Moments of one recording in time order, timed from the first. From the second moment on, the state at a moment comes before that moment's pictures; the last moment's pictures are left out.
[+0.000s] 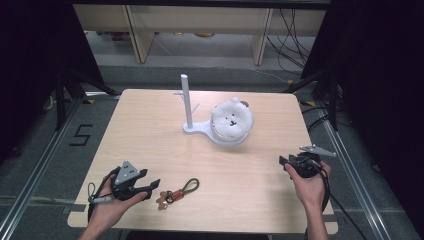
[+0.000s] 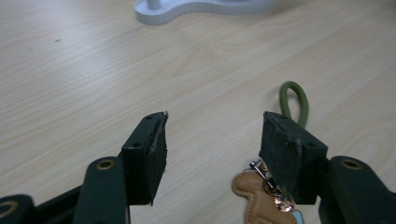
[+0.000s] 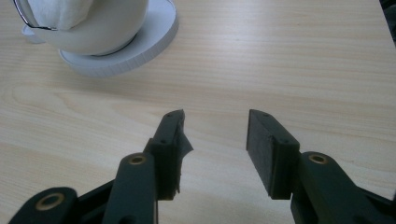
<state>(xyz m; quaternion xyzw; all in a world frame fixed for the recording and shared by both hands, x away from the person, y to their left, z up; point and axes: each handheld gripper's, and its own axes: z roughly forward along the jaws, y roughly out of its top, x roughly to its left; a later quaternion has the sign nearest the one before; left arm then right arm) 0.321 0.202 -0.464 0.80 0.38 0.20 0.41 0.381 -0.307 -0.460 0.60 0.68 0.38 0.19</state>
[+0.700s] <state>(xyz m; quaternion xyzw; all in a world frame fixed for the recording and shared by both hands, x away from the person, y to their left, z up) 0.331 0.176 -0.475 0.90 0.29 0.13 0.30 0.382 -0.305 -0.462 0.60 0.68 0.38 0.19</state>
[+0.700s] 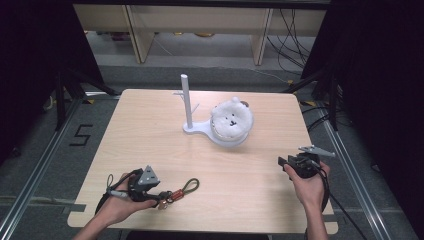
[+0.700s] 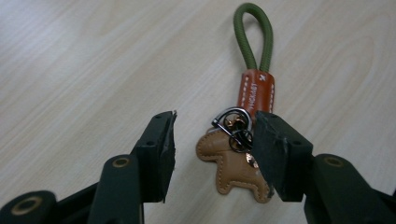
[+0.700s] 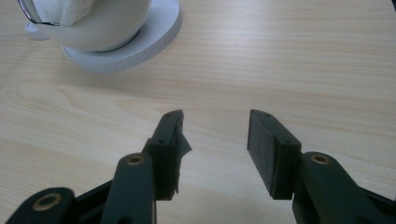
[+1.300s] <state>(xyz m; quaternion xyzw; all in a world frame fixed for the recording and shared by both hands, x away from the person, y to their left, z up) 0.339 0.149 -0.478 0.94 0.23 0.10 0.24 0.383 -0.304 -0.463 0.60 0.68 0.38 0.18</state>
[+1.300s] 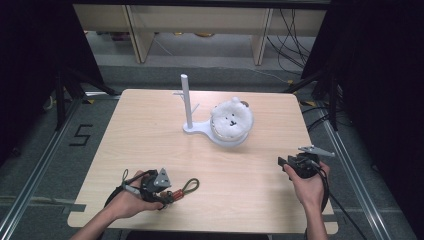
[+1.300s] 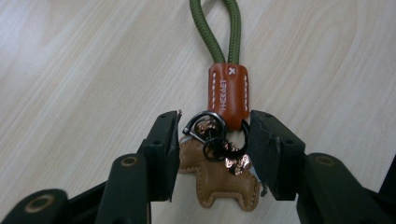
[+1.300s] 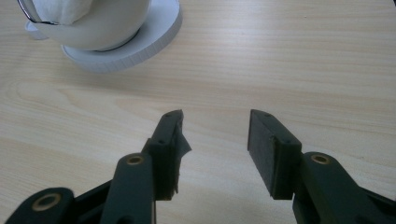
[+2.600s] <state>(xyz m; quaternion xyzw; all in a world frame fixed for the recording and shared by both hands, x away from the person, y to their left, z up) 0.355 0.114 -0.483 0.97 0.19 0.08 0.15 0.384 -0.308 -0.465 0.59 0.69 0.38 0.19</state>
